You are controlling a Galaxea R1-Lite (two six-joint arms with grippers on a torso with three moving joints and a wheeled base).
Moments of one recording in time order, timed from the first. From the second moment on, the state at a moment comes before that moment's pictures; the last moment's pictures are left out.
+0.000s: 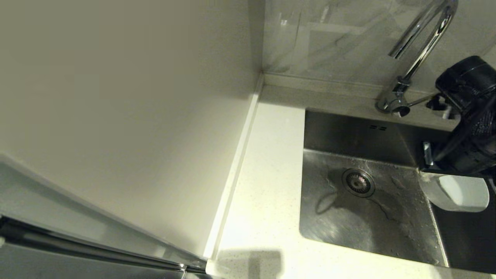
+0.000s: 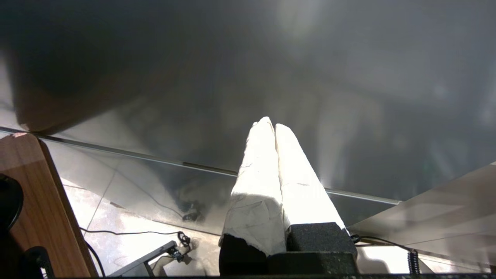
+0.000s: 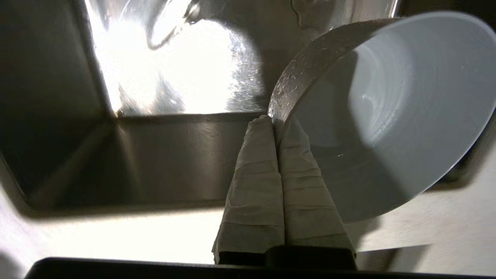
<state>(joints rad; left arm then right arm) 0.00 0.00 0.00 -0.01 0.00 -0.01 0.21 1.65 -1.58 0.97 -0.31 0.41</state>
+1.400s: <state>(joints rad) 0.00 0.00 0.00 -0.01 0.00 -0.01 0.25 1.63 -1.79 1.16 0.57 0.68</state>
